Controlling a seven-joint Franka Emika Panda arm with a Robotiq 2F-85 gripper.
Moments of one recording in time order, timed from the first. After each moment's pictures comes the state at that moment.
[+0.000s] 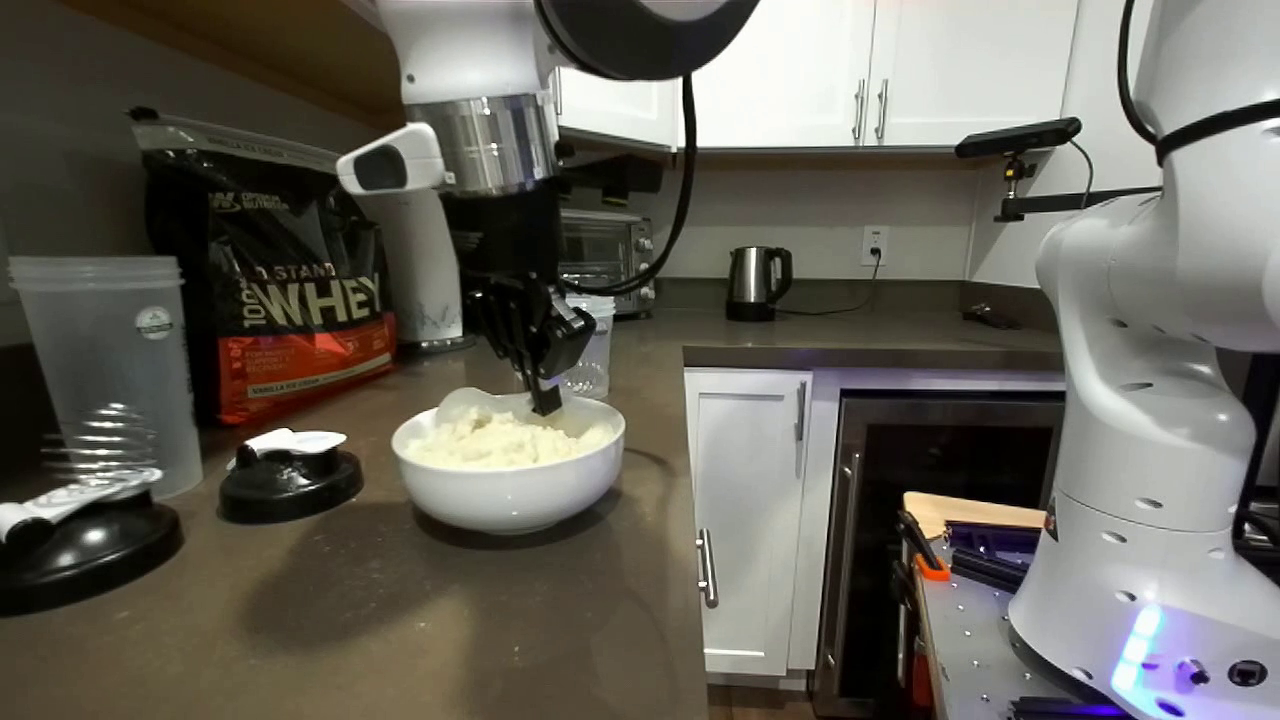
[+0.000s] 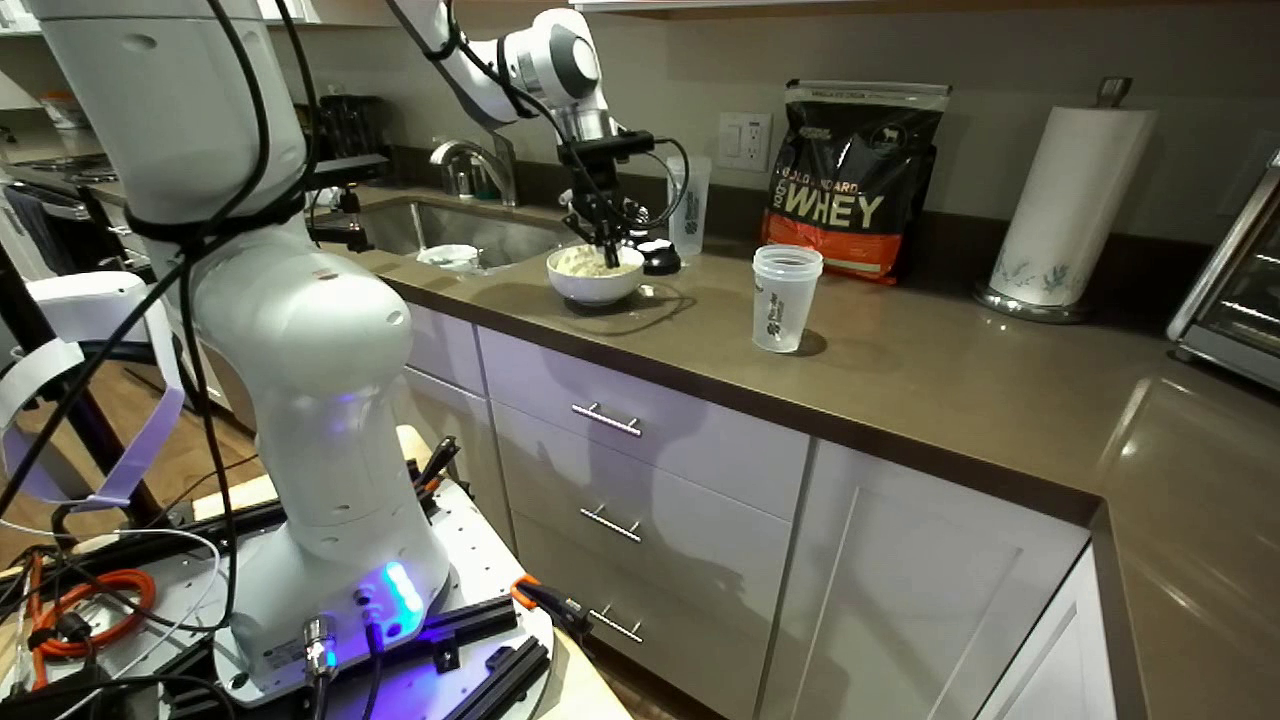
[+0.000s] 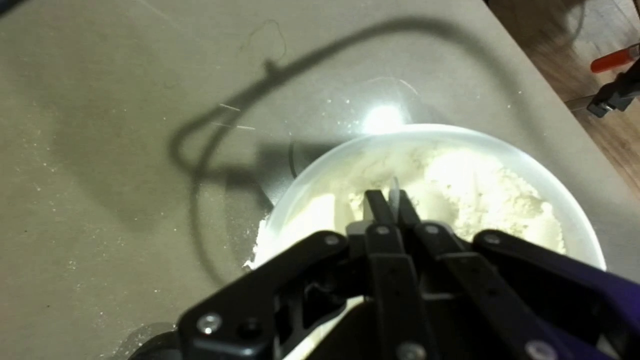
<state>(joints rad) 0.26 -0.04 0.22 -2.21 -0.30 2.04 -0.55</state>
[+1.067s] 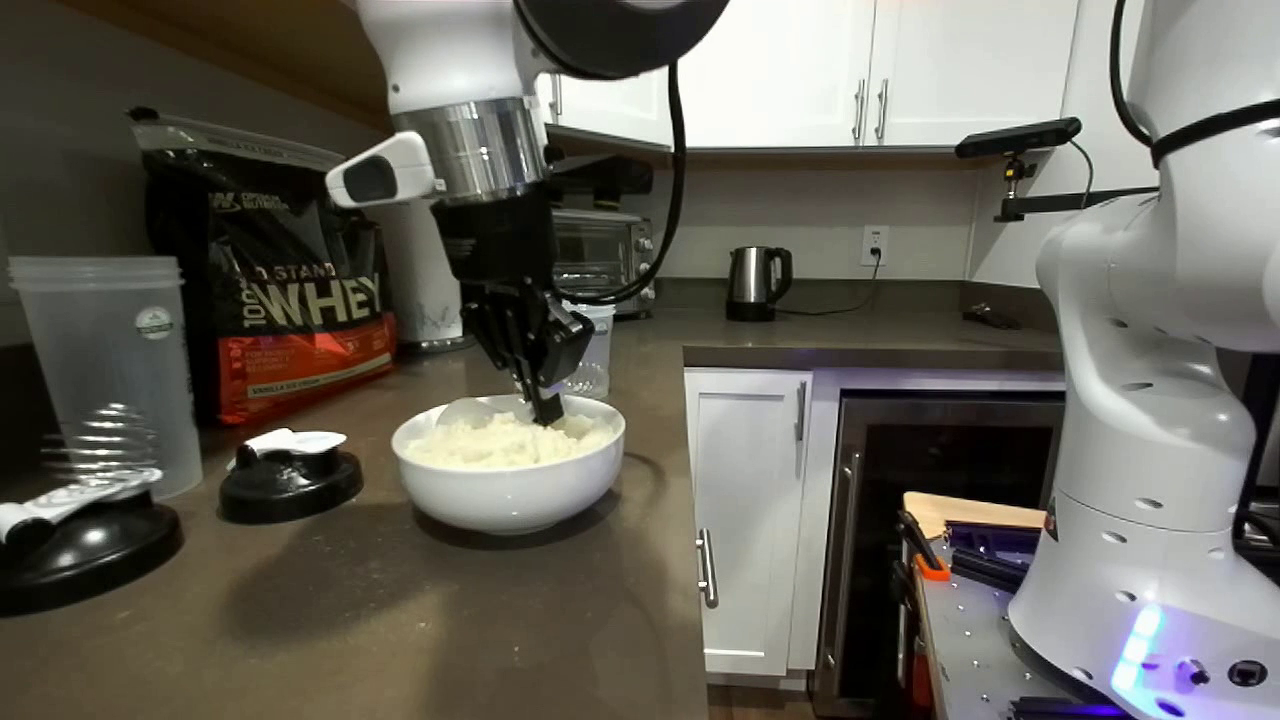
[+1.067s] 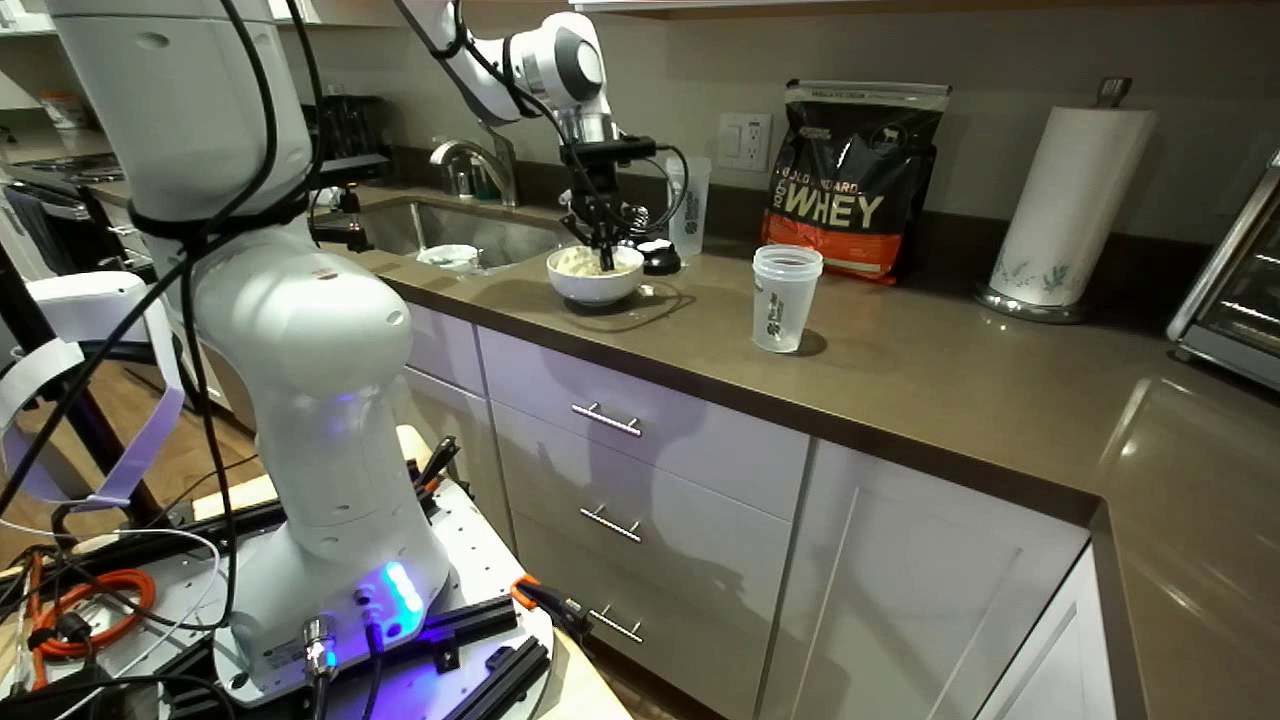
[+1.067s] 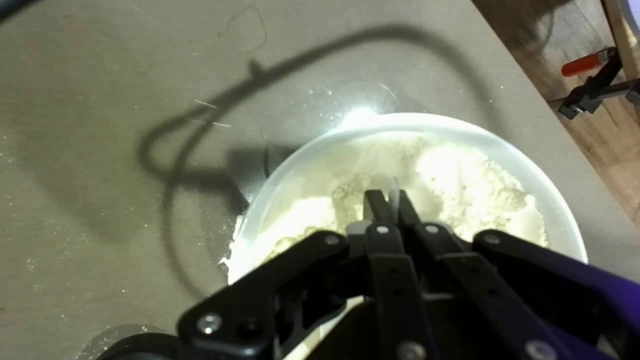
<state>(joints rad) 0.26 -0.01 0.22 -2.18 -0.26 2.00 -0.60</state>
